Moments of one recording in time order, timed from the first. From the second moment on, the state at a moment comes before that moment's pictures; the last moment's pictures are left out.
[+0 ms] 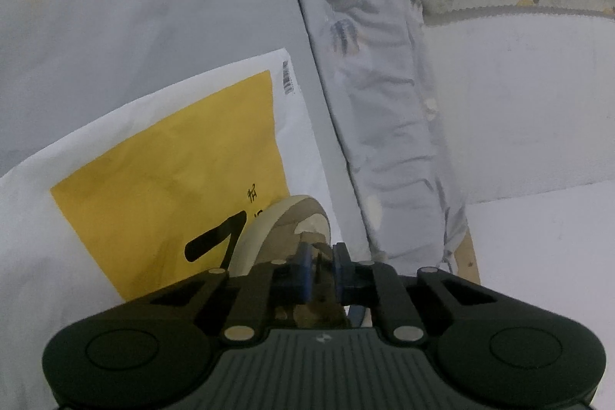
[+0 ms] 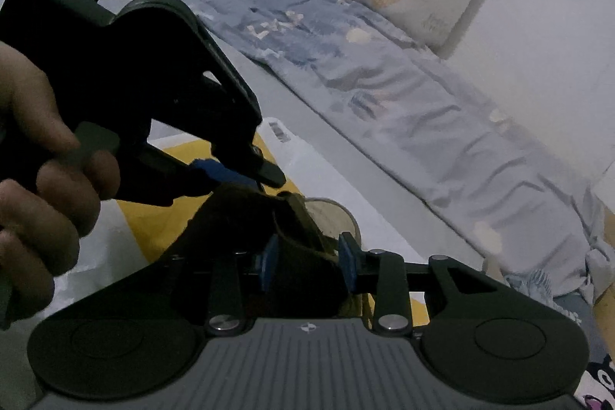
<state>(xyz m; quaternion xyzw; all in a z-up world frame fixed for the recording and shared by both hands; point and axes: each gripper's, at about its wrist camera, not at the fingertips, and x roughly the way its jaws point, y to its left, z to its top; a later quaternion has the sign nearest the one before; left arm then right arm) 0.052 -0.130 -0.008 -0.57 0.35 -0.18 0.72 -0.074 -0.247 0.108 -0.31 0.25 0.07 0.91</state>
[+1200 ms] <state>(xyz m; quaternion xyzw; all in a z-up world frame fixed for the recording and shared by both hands) 0.044 -0.080 0.041 -0.45 0.29 -0.06 0.84 -0.082 -0.254 0.108 -0.24 0.23 0.08 0.94</state>
